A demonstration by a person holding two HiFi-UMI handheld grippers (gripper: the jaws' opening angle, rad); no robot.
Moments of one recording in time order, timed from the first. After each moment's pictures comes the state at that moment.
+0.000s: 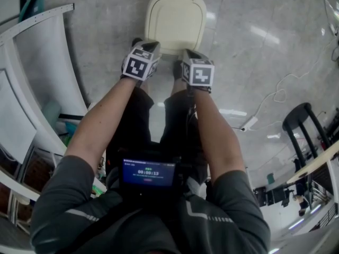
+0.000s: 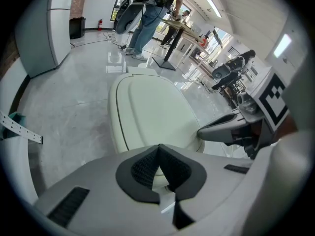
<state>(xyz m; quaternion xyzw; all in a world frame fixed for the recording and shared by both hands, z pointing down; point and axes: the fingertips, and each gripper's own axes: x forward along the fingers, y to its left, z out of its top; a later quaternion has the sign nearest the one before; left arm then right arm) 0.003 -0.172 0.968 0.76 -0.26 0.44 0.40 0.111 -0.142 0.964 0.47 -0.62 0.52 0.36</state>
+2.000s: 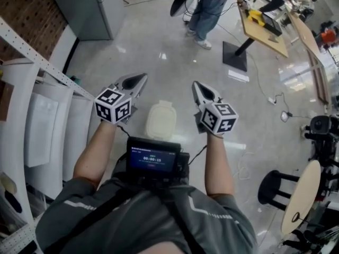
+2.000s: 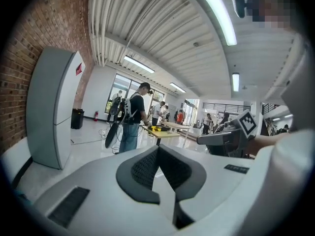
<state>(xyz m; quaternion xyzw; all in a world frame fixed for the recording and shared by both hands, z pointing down) -0.026 -0.334 0.374 0.92 -0.35 0.06 0.13 0.143 -0.310 0.375 0.51 -0.84 0.17 0.09</state>
